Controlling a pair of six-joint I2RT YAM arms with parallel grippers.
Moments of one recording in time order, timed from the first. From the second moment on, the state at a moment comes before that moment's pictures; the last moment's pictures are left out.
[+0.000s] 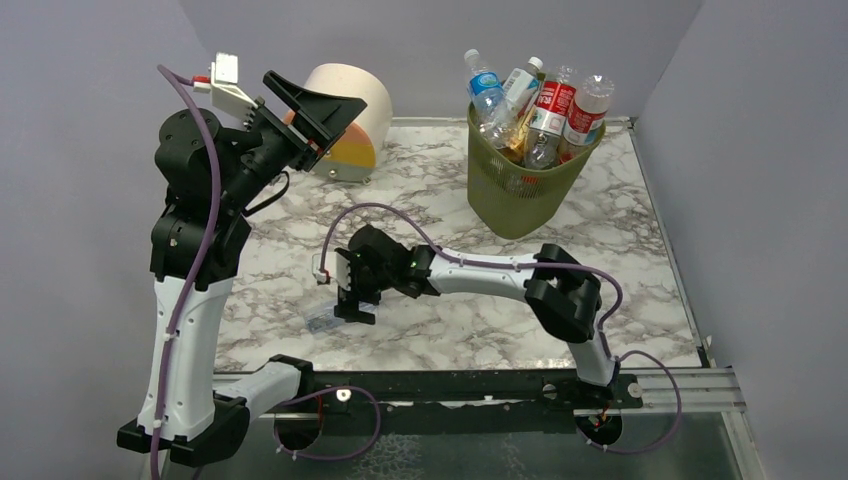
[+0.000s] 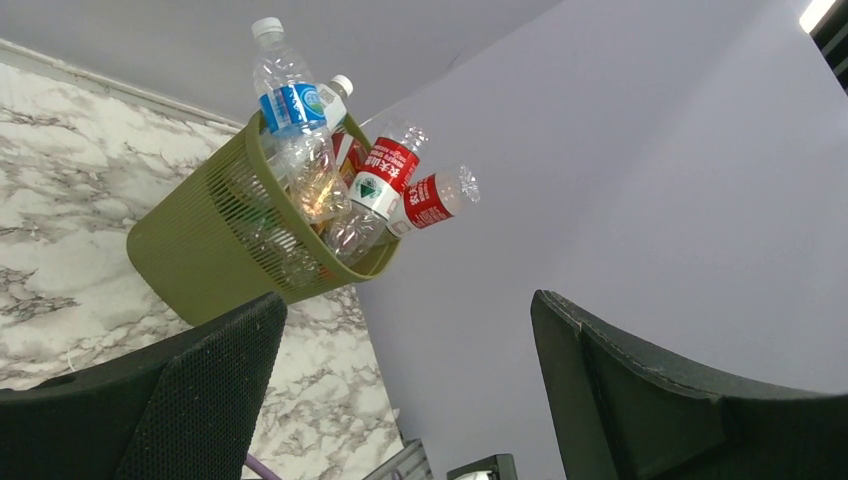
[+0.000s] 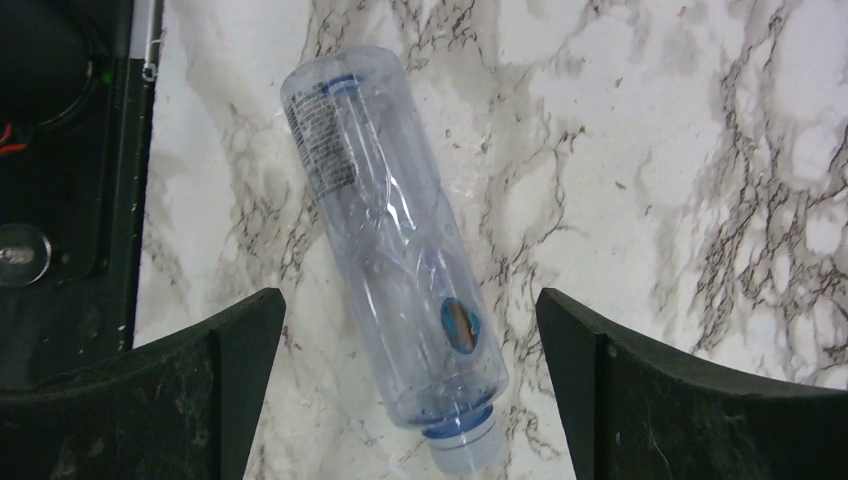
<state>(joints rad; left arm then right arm) -0.24 1.09 1.73 -0.61 0.35 -1.00 1.15 2.03 1.50 -0.17 -0.35 -0.36</state>
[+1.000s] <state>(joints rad) -0.24 1.10 1.70 -0.60 0.36 -1.00 1.24 2.41 1.97 -0.34 -0.32 -0.54</state>
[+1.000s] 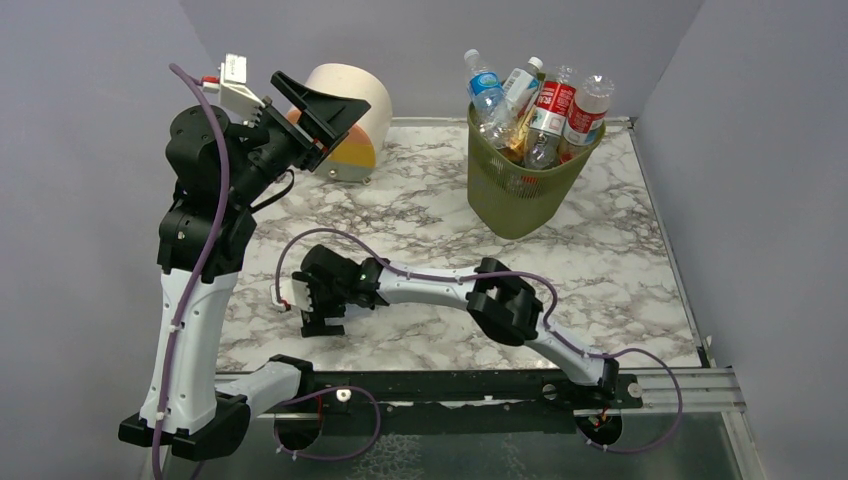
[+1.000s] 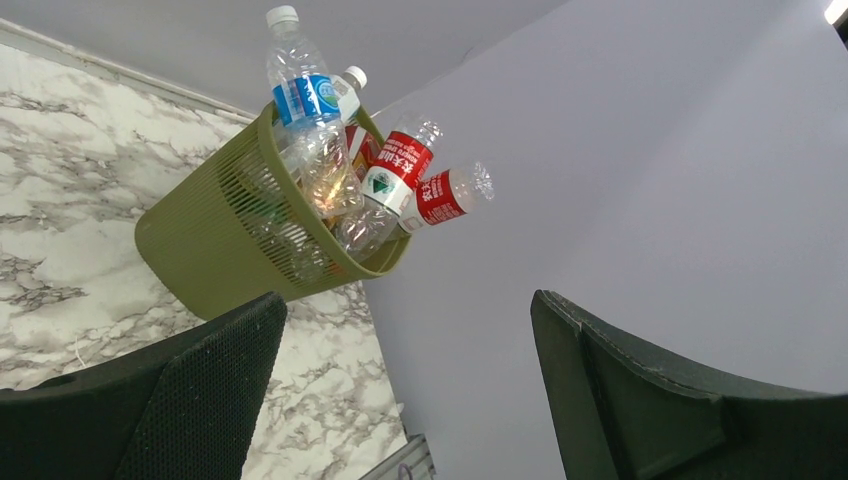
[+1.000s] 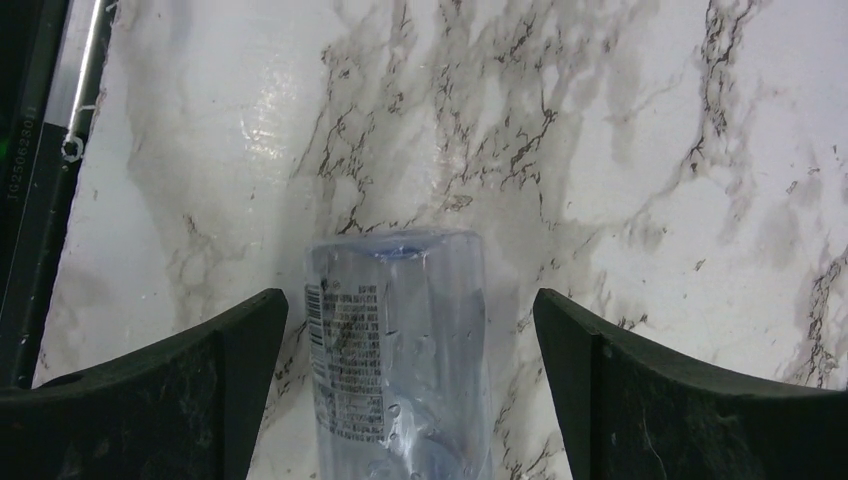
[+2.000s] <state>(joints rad) -0.24 1.11 1.68 -0.55 0.36 -1.01 1.02 1.92 1.59 -0.34 -0.24 -0.34</state>
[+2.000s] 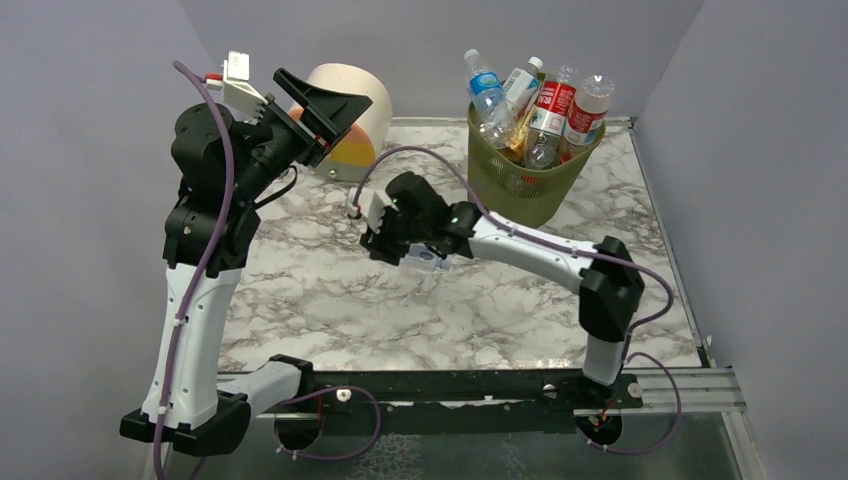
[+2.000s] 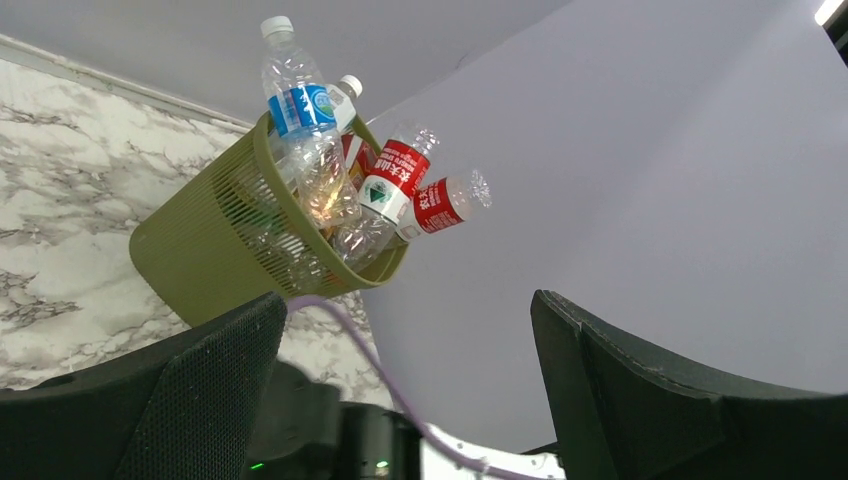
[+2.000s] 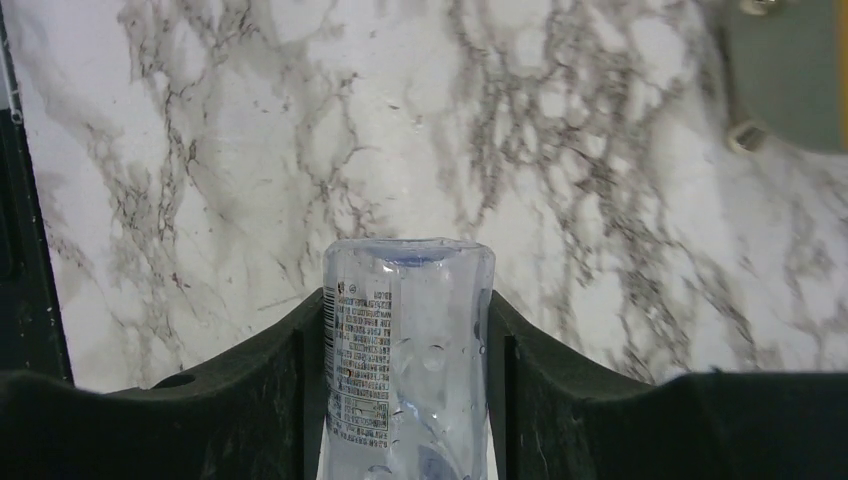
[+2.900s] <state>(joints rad) -0.24 1.07 1.57 -0.52 0.36 -1.01 0.63 1.50 1.73 -0.19 -0.06 -0.11</state>
